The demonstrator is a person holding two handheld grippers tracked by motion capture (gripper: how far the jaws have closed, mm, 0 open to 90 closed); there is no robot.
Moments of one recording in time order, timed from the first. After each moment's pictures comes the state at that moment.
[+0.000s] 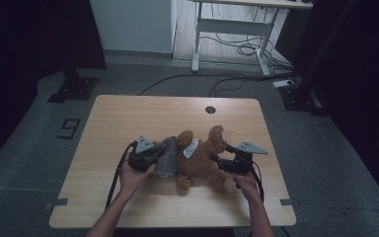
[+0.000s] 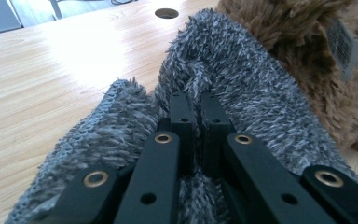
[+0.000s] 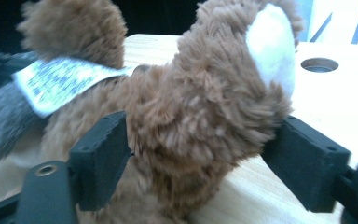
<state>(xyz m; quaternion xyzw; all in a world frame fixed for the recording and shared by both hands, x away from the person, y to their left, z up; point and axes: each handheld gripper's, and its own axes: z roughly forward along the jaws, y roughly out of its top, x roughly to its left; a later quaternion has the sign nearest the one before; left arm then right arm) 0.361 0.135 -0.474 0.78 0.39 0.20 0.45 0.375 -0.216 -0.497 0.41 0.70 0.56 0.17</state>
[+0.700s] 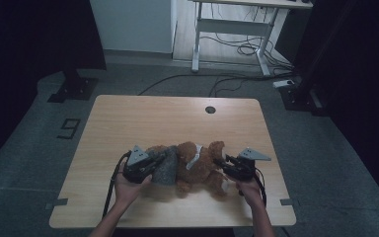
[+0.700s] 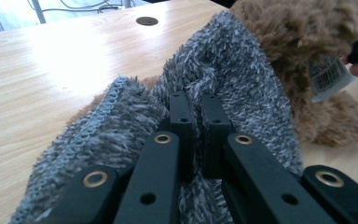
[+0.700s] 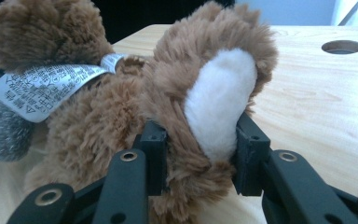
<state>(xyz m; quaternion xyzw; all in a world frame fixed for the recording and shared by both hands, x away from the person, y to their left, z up) 0.325 0.144 -0.472 0.77 0.37 0.18 0.48 0.357 -0.227 -0.510 0.39 0.71 0.57 0.14</state>
